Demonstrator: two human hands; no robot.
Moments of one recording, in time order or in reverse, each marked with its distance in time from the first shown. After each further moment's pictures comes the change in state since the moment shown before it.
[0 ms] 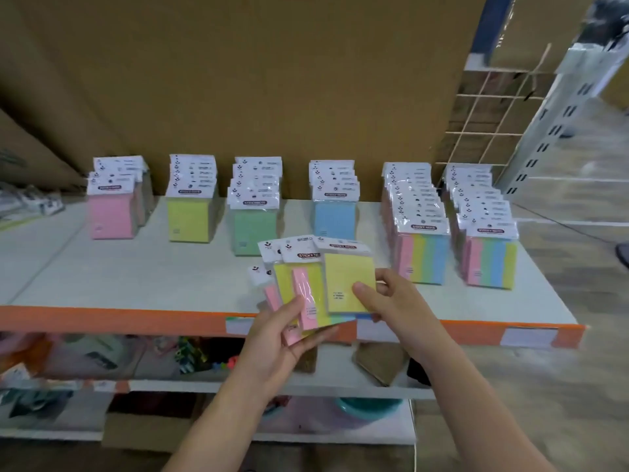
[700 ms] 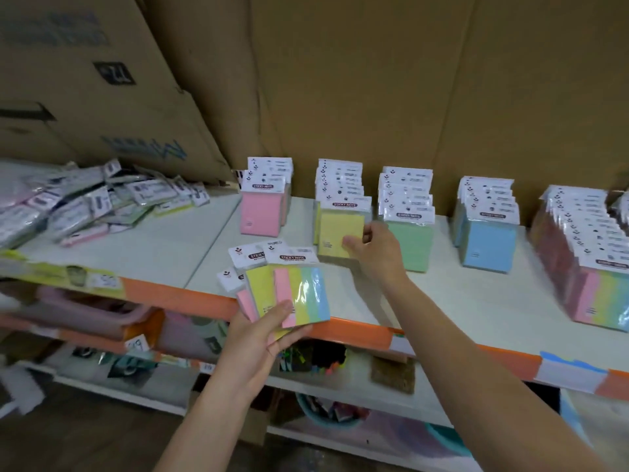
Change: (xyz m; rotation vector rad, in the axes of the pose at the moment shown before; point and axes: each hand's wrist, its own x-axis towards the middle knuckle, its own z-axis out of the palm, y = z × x) left_hand -0.045 0.156 -0.201 0.126 0.210 0.253; right_hand 0.140 -0.066 0.263 -0.336 0.160 -0.143
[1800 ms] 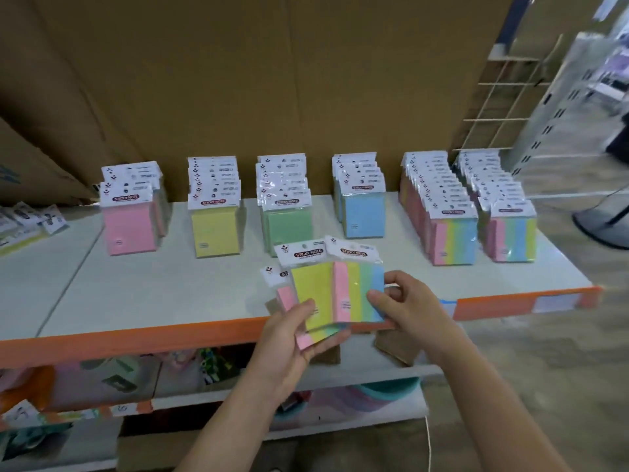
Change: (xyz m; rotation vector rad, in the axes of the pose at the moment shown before) left_hand -0.018 -0.083 0.150 -0.090 -0.311 -0.372; right_hand -0.138 0.094 -0.183 0.258 -0.042 0.212
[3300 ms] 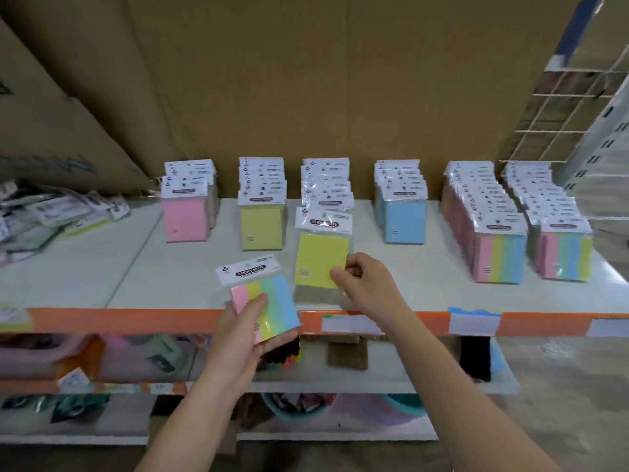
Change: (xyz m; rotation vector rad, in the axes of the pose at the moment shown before) left_hand -0.029 0.053 -0.076 0.191 0.369 0.230; right_hand 0.048 -0.033 0.099 -0.183 -0.018 -0.096
